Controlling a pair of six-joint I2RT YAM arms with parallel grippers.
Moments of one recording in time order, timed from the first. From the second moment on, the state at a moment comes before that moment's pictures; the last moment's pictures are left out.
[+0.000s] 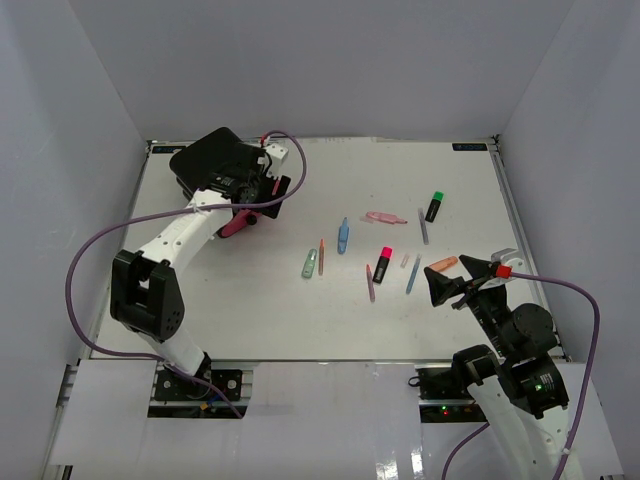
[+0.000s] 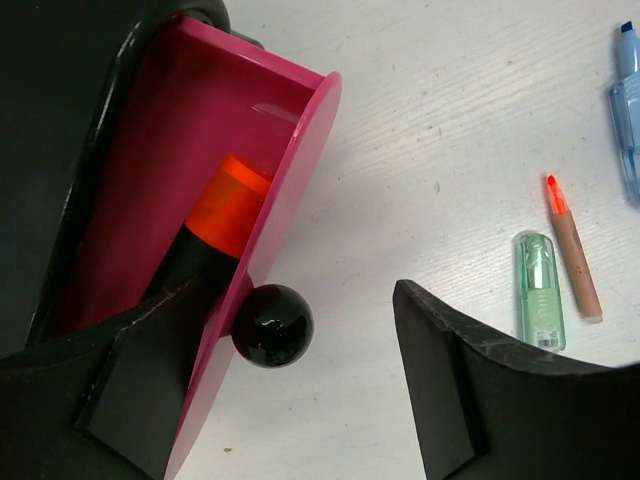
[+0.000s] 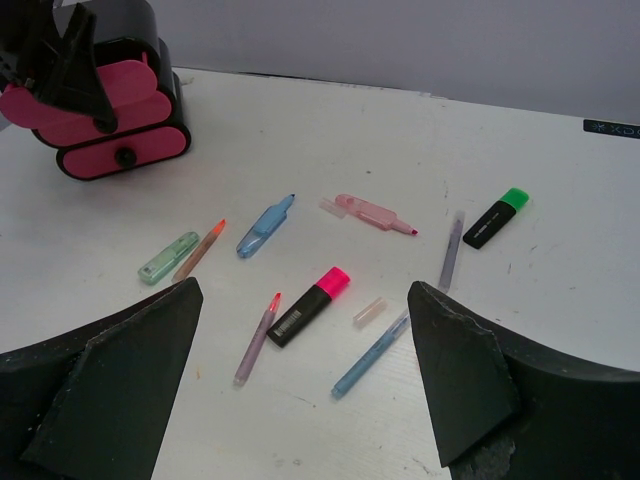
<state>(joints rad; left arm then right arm) -0.39 1.64 1.40 -0.56 -0.10 0.13 0.36 0.03 0.51 -0.44 -0.08 0.10</state>
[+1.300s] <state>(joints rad) -0.39 1.33 1.41 -0.48 -0.01 -0.13 0.36 0.64 0.74 -0.54 0.13 0.20</state>
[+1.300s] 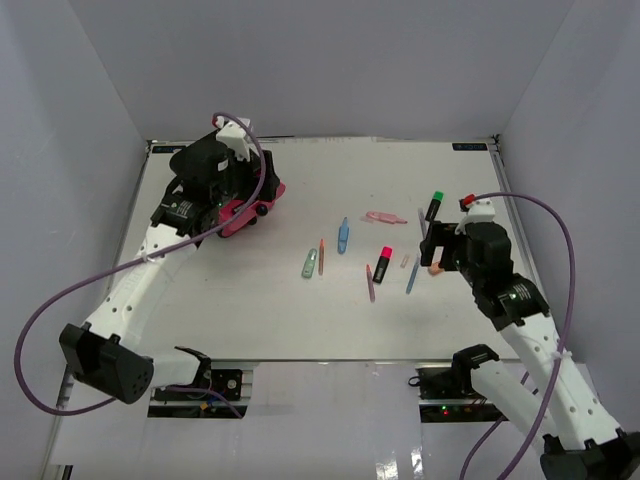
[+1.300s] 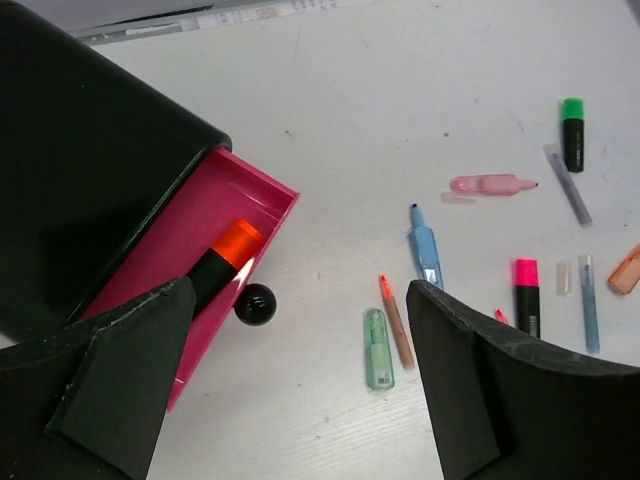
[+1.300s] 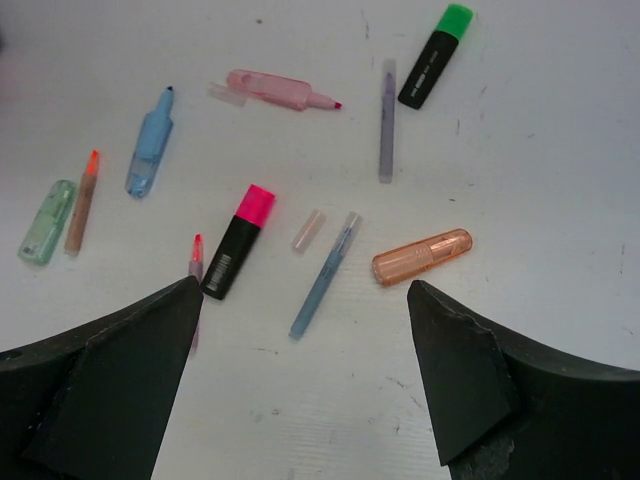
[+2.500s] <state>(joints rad) -0.39 1.03 0.87 -0.11 0.02 -0.17 0.09 2.08 1.51 -0.42 0.25 0.36</state>
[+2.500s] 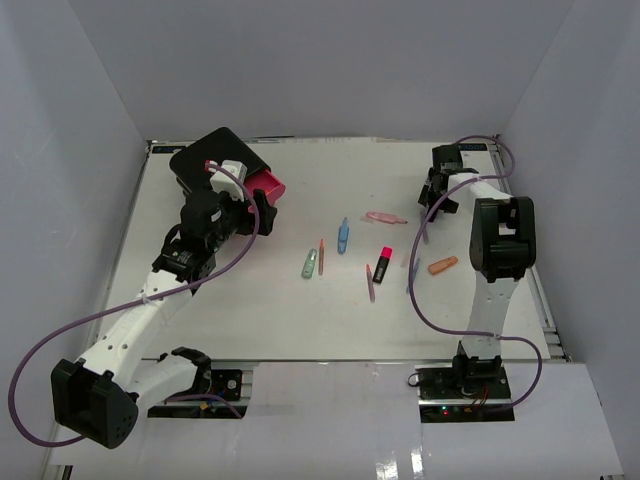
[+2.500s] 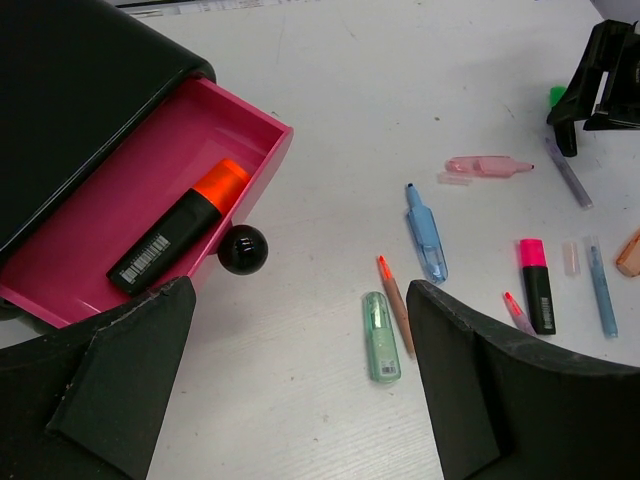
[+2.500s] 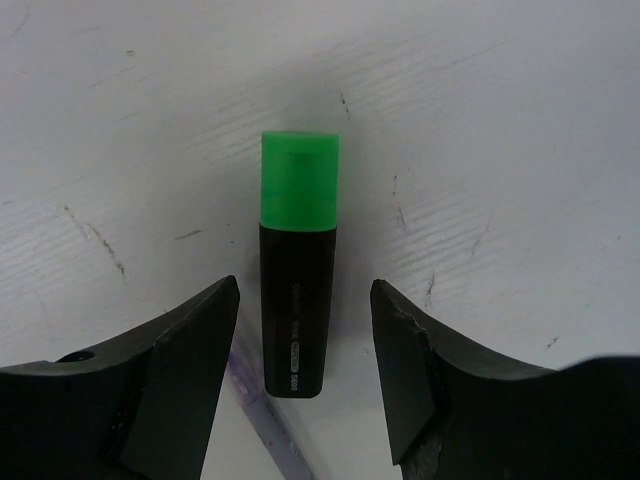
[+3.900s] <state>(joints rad) -0.61 1.21 1.07 -0.08 0.28 -0.57 0.38 1.19 0.94 -0.22 0.04 0.29</state>
